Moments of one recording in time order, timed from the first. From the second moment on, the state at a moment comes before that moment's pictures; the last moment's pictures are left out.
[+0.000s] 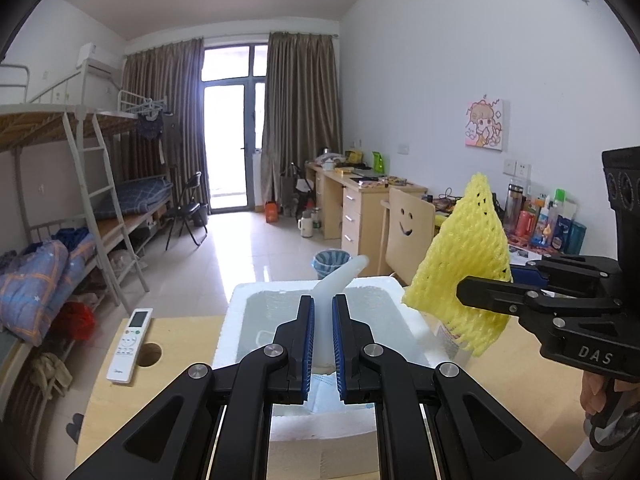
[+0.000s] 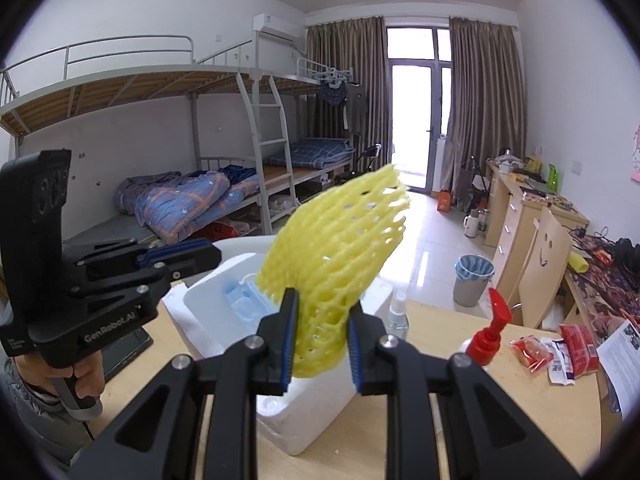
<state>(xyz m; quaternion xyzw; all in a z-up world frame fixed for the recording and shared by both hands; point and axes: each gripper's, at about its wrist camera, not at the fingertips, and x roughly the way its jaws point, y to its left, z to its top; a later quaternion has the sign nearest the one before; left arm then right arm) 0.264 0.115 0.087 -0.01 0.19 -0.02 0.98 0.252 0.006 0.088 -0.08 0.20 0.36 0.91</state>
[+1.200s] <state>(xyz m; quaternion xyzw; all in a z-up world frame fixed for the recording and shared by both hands) 0.237 0.146 0.086 -0.01 0.16 0.06 0.98 0.260 0.018 0.084 -0.09 0.21 0.38 0.90</state>
